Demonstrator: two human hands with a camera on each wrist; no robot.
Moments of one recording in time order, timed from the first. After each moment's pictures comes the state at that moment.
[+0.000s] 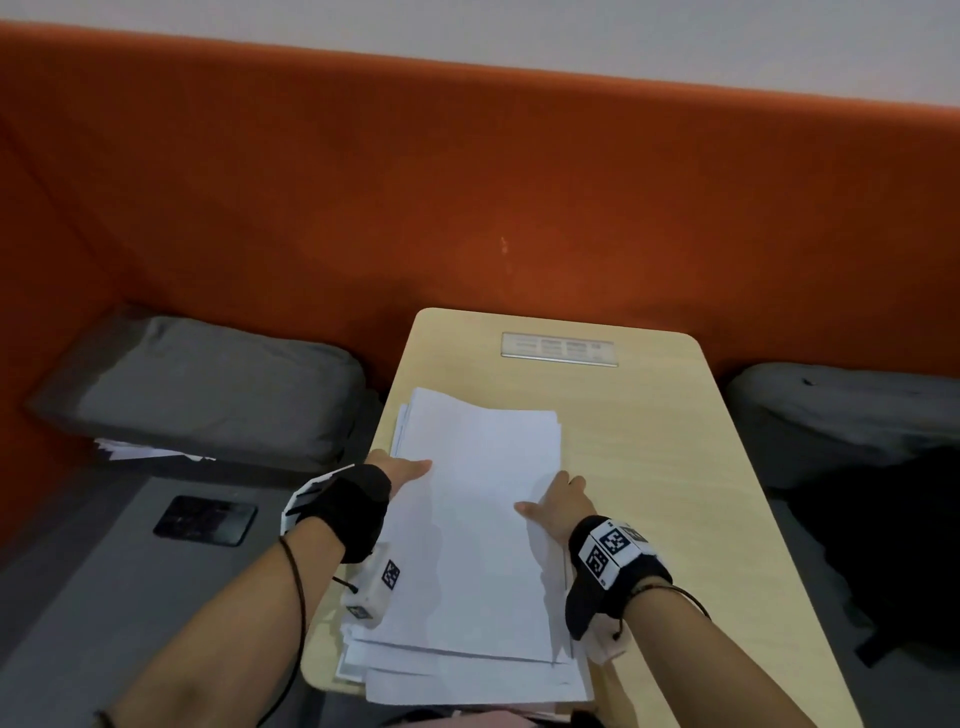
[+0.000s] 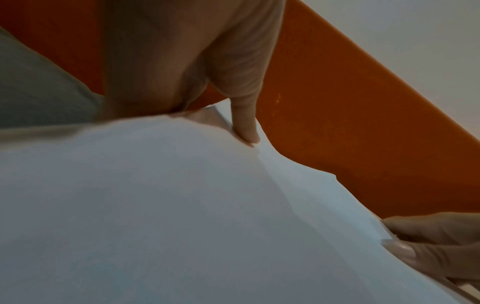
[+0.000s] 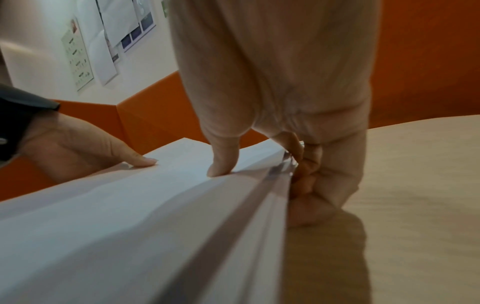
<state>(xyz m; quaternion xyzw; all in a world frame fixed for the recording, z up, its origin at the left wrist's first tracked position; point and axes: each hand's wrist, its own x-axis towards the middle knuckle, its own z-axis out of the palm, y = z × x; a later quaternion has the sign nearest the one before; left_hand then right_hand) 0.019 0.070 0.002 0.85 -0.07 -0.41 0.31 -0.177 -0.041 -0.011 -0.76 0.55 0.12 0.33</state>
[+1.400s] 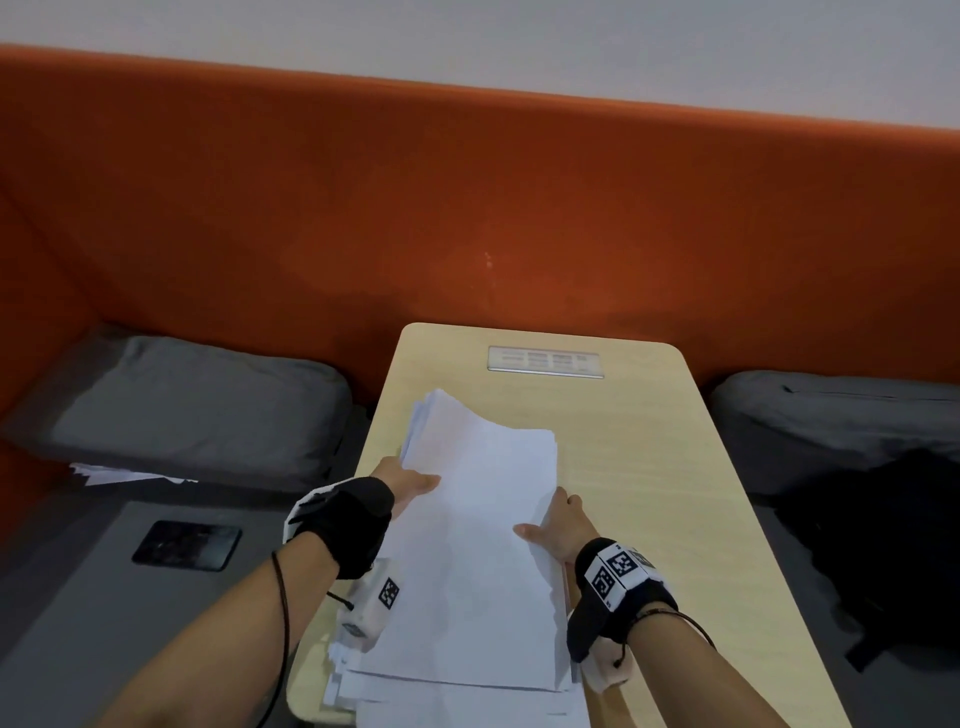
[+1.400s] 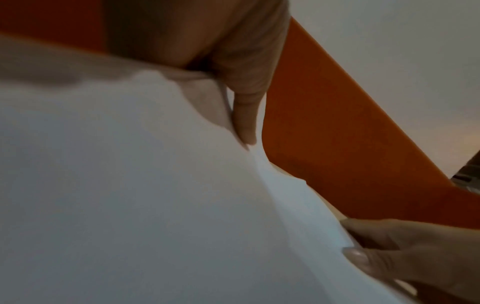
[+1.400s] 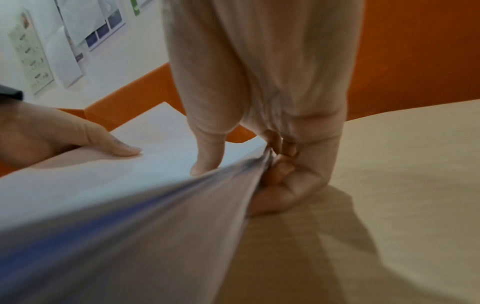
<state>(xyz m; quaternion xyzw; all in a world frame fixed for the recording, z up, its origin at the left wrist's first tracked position) -0.002 0.064 0.028 0.78 -0.13 -0.45 0.42 -0.196 -0.049 -0.019 -0.76 0.52 0.08 0.38</state>
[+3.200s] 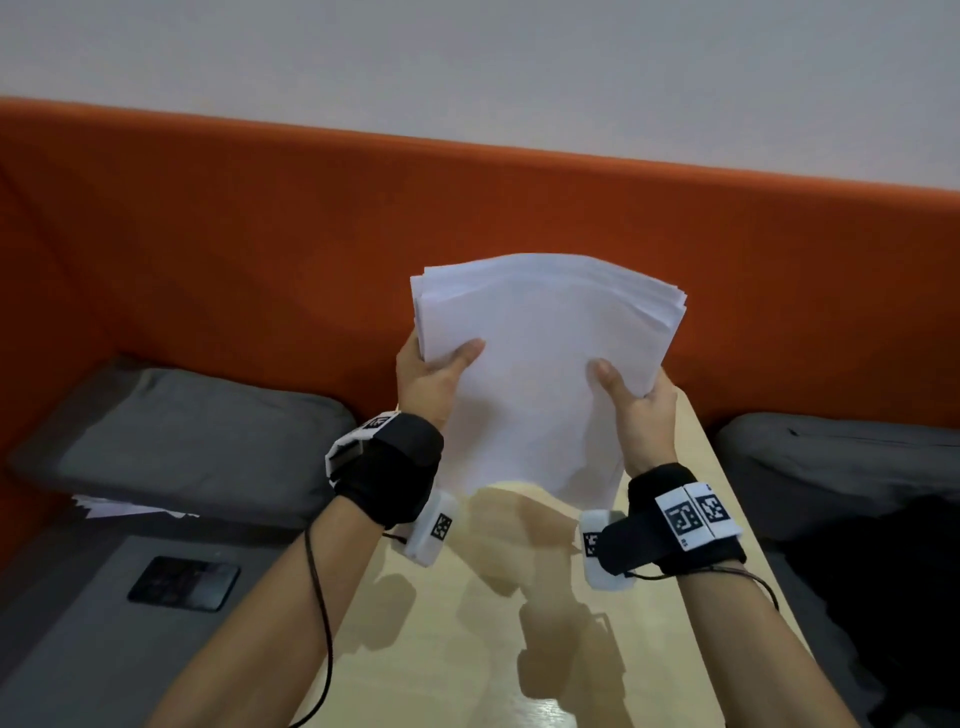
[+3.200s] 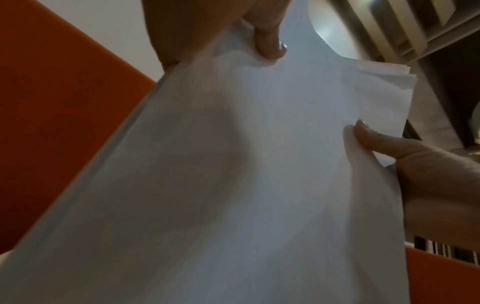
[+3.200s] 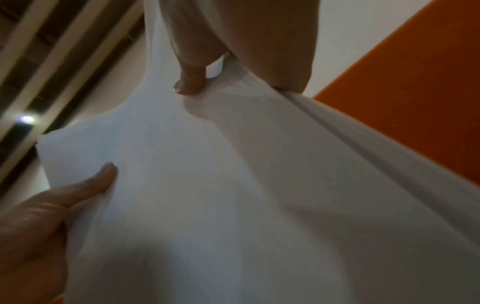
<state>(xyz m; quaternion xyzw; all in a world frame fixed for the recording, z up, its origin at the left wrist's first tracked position) -0.001 -0.002 0.149 0.53 -0.27 -0.19 0.78 -0.178 -0.089 0.154 -0.57 0.28 -0.51 0.58</state>
